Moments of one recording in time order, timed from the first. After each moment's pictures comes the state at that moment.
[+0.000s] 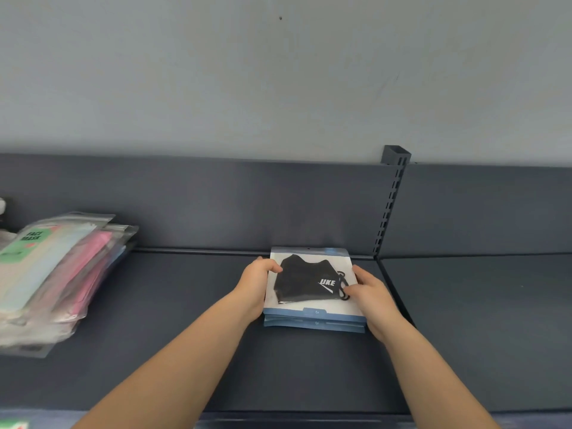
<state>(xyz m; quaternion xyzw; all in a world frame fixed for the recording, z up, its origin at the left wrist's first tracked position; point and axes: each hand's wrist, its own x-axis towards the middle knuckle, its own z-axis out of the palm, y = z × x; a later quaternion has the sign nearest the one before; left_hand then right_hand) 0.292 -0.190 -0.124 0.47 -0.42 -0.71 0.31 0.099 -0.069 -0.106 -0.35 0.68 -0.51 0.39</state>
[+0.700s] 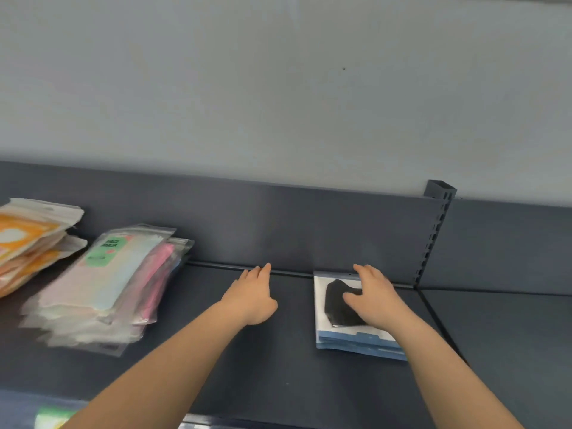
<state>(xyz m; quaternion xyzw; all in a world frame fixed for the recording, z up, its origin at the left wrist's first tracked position) 0.400 -0.188 -0.069 0.54 -0.81 -0.22 0.04 0.172 -0.104 -0.053 -0.56 0.78 -0.20 0.17</state>
